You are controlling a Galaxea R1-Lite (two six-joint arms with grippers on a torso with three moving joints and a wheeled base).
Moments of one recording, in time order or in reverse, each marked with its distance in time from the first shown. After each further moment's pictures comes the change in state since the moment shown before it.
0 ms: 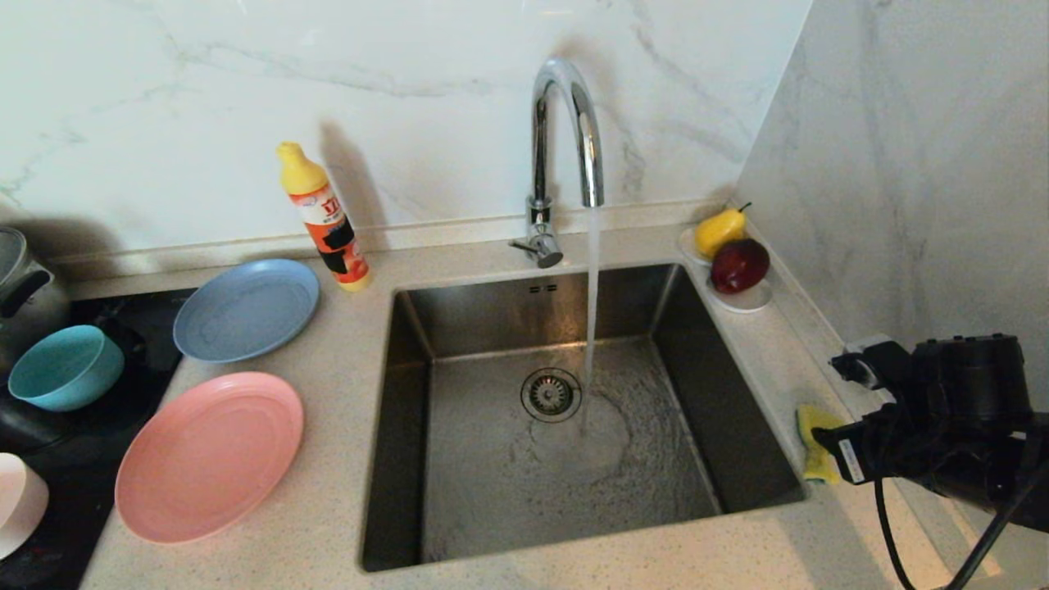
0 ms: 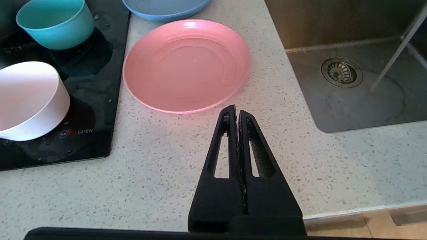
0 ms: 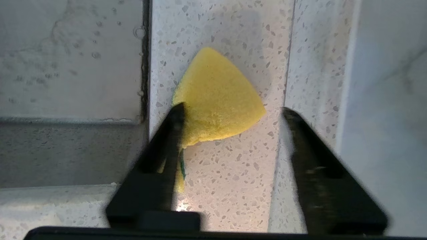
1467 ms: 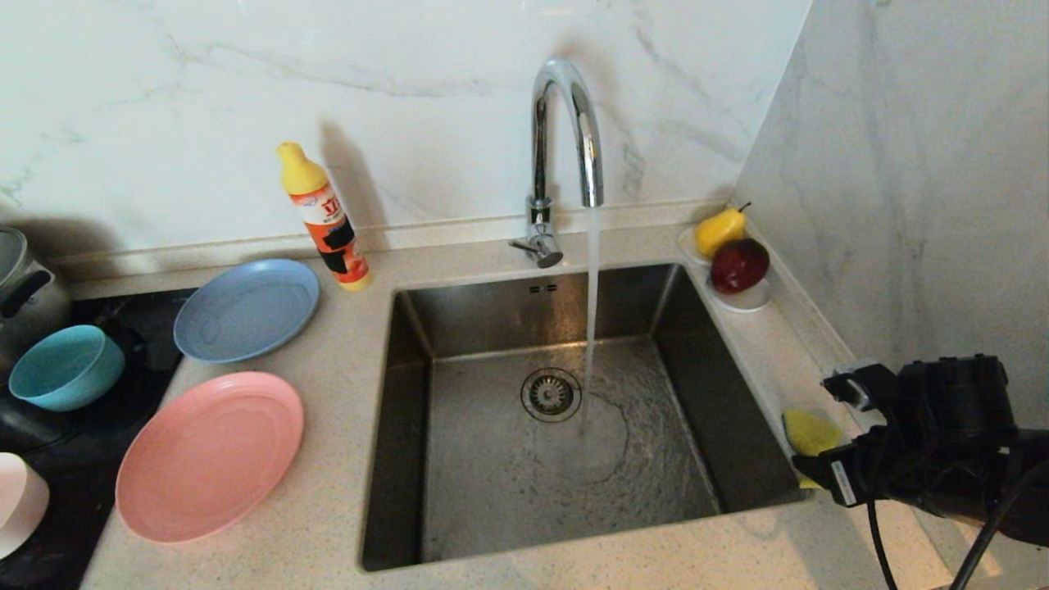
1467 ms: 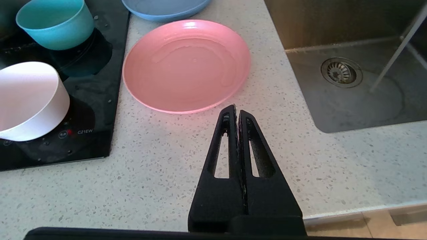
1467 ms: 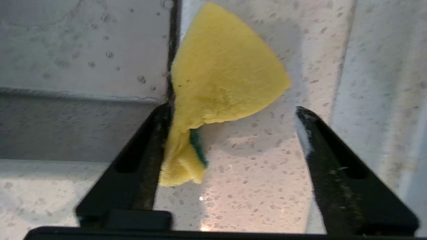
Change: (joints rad) left arm 0.000 0.000 0.000 0.000 0.000 0.000; right arm -0.013 0.047 0.038 -0.005 0.101 0.033
